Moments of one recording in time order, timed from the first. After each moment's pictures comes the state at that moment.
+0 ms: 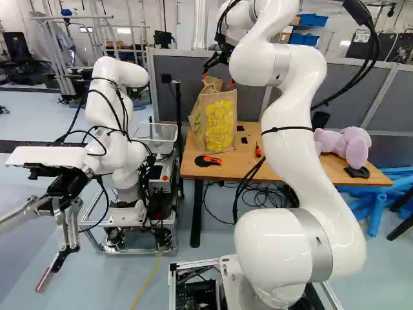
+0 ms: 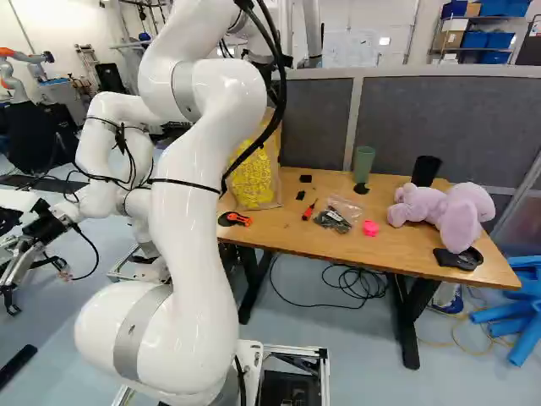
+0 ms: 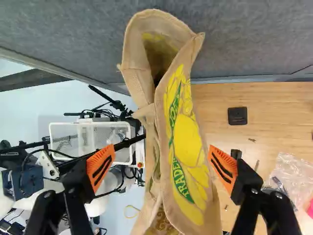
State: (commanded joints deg) arm -4.9 -43.7 -131.4 14.5 -68.2 2.4
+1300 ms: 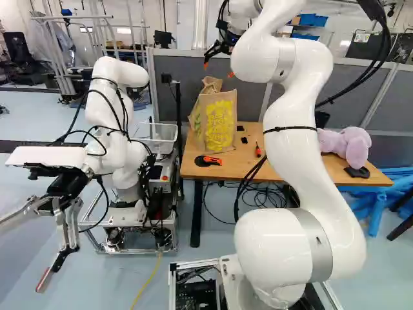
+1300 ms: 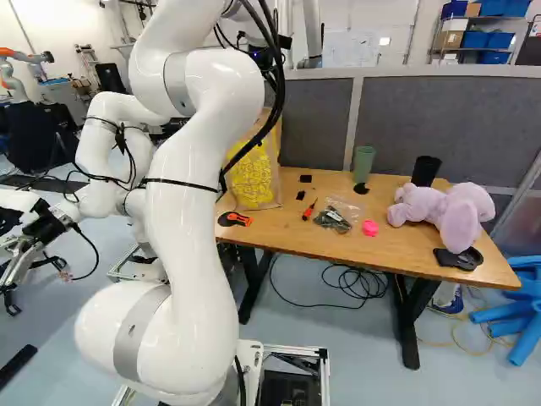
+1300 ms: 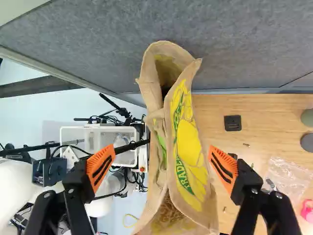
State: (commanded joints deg) arm -4.9 -41.5 -133.3 14.5 -68.2 2.4
